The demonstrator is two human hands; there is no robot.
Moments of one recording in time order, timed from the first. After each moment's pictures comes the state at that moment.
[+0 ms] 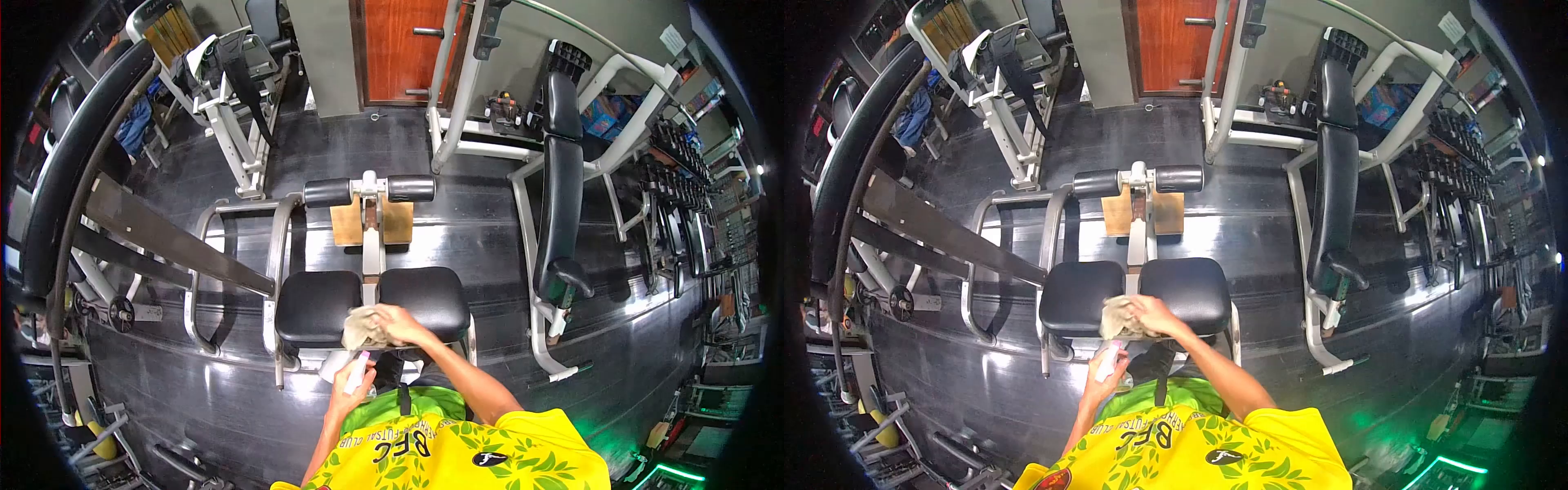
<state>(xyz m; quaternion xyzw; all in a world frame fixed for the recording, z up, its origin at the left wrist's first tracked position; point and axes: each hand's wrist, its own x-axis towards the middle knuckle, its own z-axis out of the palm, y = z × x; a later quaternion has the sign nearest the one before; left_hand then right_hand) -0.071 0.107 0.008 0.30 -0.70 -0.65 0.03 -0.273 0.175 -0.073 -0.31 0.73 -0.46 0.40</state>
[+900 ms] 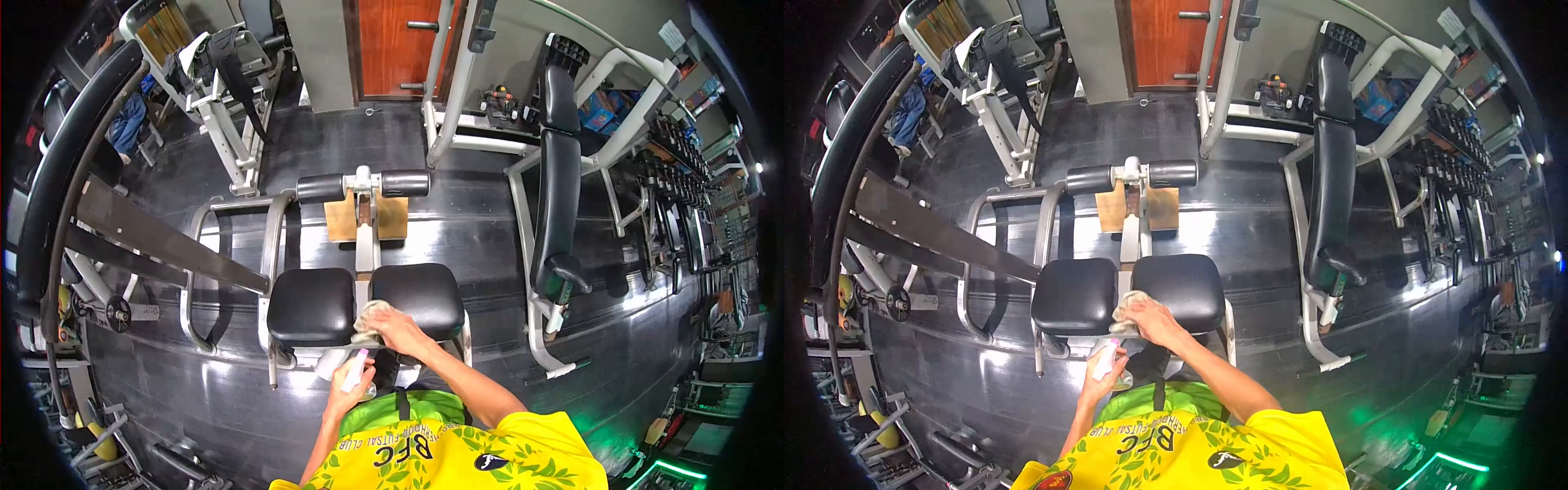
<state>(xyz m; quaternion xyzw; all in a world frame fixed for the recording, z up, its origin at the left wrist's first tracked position) -0.083 0.116 0.004 0.30 -0.68 -0.67 0.03 -0.267 0.203 -0.064 -0.56 0.73 -0.32 0.21</state>
